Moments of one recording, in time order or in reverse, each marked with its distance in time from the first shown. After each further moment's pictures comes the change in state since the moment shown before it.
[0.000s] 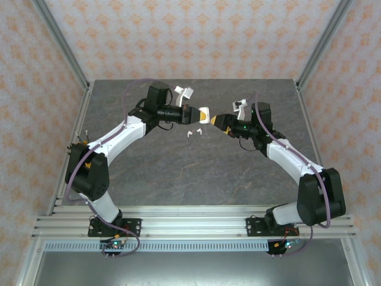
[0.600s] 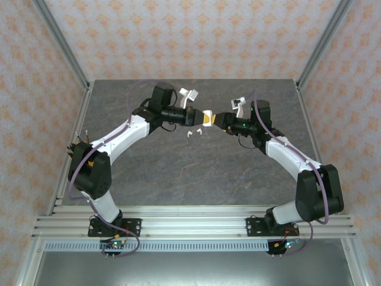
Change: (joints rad) left arm -0.033 0.028 0.037 -0.053 0.010 0.008; right arm 0.000 0.034 0.028 0.026 -0.036 0.005
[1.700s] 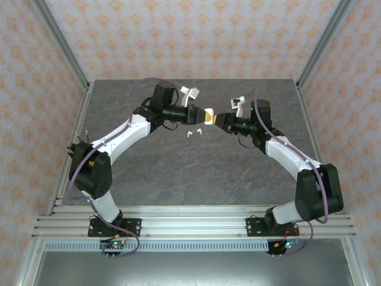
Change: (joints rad) left arm -0.013 0.005 0.022 0.011 -0.027 -0.028; right arm -0.004 0.006 0.005 0.023 -0.030 -0.004
